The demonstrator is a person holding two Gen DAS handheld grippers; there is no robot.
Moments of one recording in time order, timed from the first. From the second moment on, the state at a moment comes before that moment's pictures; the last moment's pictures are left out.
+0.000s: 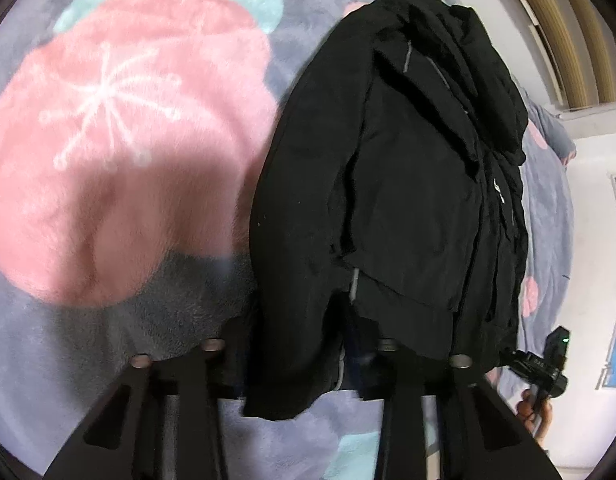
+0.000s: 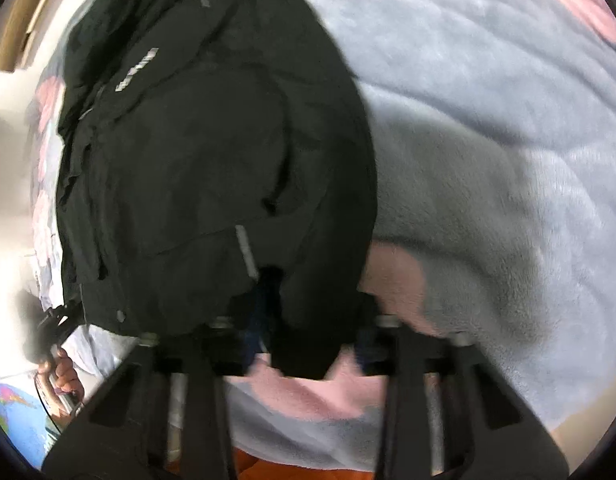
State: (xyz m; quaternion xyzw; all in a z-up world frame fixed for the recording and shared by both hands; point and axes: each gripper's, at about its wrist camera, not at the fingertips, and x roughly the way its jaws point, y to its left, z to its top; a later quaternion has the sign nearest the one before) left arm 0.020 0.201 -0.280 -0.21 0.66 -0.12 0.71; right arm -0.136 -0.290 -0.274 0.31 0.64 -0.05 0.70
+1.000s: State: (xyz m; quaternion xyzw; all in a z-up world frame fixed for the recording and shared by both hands) left arm 0.248 0.142 -0.080 -0.21 0.45 -0.20 0.84; right arm 0.079 -0.331 -0.066 0.19 0.47 -0.05 0.86
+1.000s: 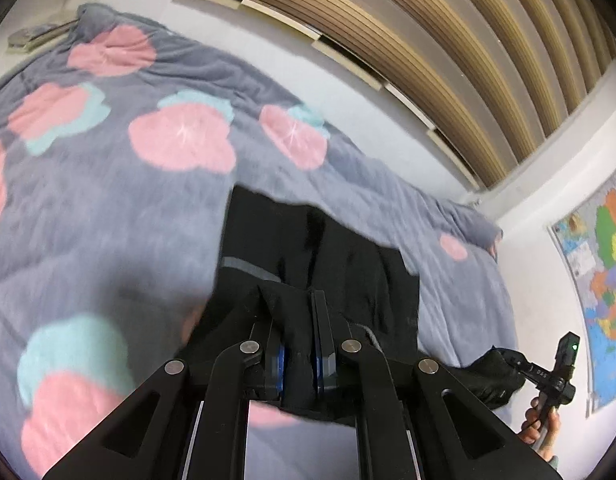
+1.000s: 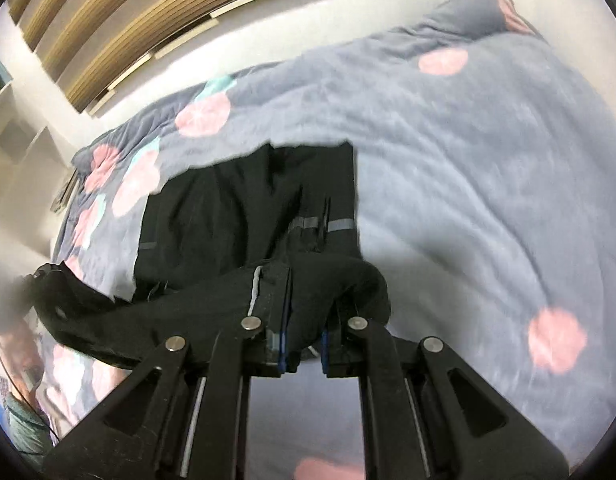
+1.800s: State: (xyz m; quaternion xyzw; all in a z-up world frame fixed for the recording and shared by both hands) left arm 0.458 0.074 -0.267 -0.15 0.56 -0.12 0.80; right arm 0.312 -0.388 -0.254 0.20 0.59 -0.08 0.77
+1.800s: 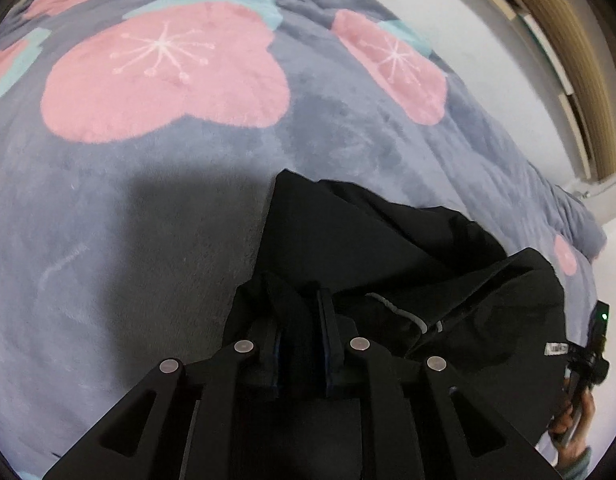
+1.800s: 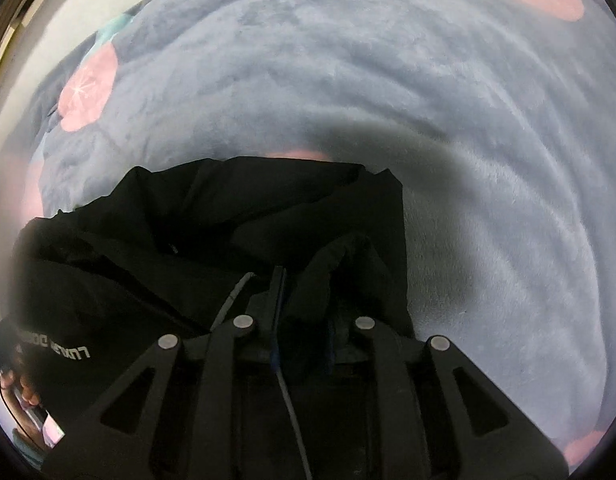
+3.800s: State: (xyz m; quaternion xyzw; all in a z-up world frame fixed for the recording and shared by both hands) left arm 0.536 0.076 -0.225 -0.14 0.51 -0.21 0.82; right arm 0.369 -0.398 -0.192 0.03 0.51 -0.13 0.85
